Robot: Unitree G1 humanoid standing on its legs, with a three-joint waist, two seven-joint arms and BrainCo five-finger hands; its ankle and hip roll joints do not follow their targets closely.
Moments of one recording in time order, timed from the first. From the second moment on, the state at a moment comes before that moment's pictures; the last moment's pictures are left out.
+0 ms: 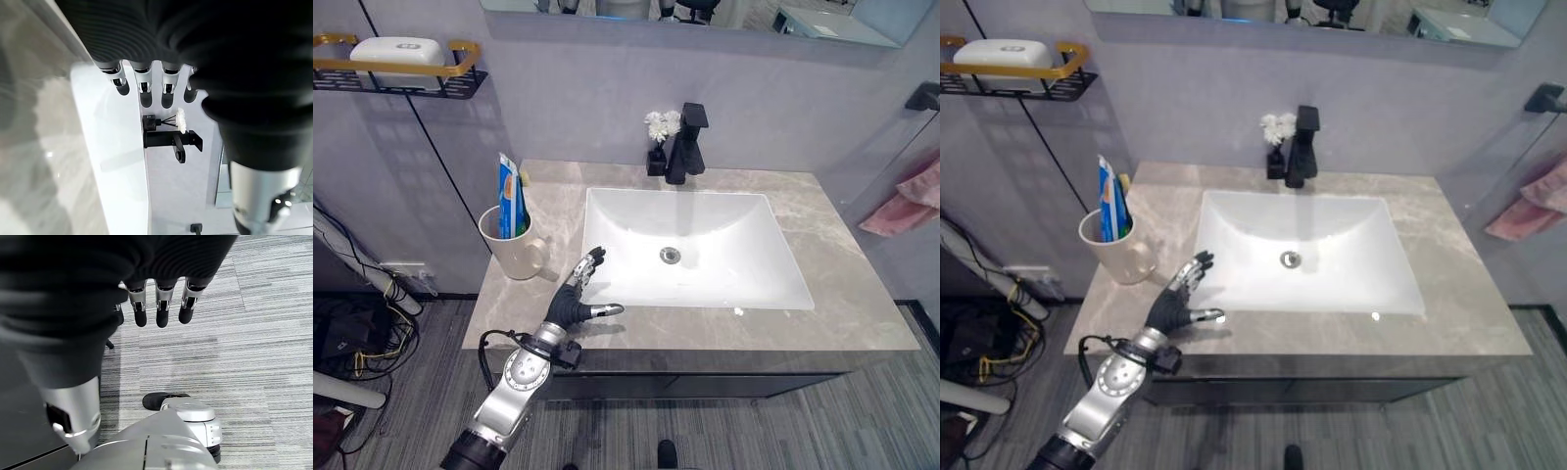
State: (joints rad) left arm -0.06 0.42 -0.38 0.02 -0.26 -0.24 0.06; right arm 0.15 -0.19 0.15 1.24 0.20 -0.09 -0.15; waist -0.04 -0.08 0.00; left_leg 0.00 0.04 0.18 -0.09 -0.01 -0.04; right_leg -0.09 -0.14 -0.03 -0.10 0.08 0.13
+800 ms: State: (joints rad) left arm 0.29 0.62 0.03 -0.26 -0.43 -0.24 -0.07; right arm 0.10 -0.20 0.15 1.23 0.14 -0.08 -0.13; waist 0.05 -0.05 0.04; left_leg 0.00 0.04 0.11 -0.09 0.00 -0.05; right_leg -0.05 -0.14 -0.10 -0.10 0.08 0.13
